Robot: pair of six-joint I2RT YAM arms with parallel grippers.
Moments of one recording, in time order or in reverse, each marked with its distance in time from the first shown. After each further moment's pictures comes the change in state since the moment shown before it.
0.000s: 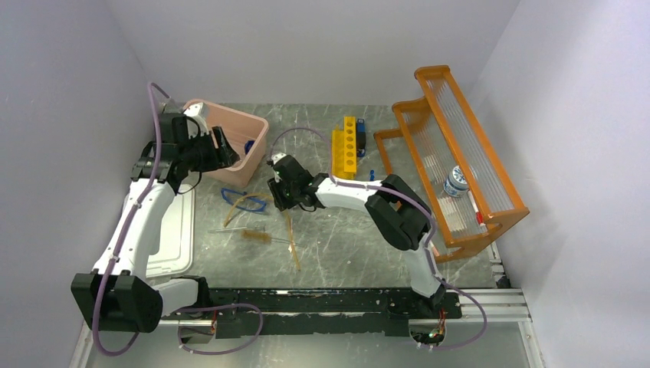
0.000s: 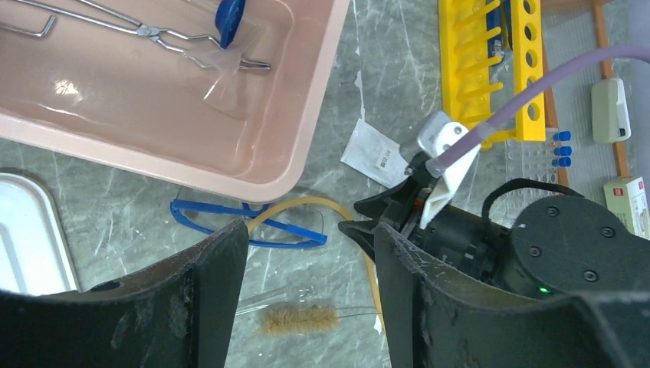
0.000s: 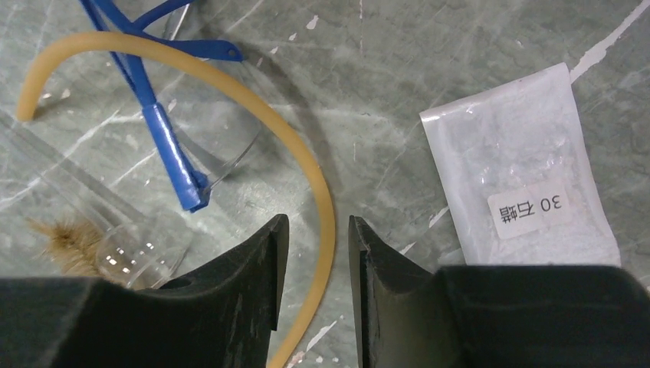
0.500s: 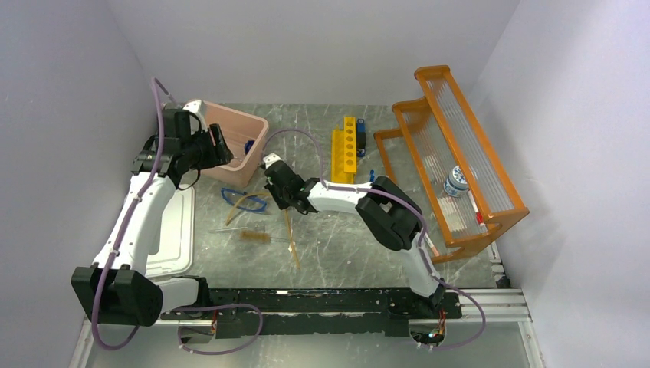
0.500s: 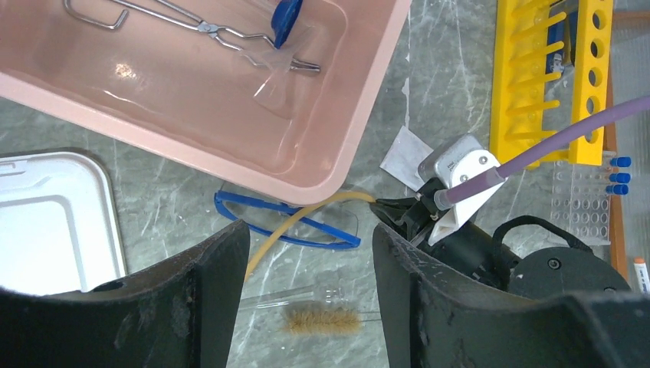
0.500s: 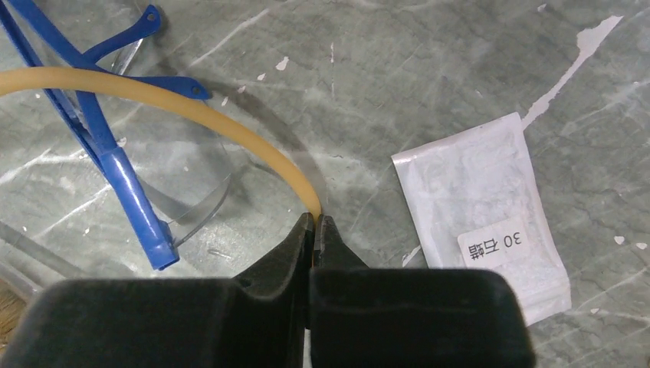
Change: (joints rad) left arm -0.022 0.040 0.060 -0.065 -0.139 0.010; right arm 0.044 0.075 0.057 0.032 0.178 -0.103
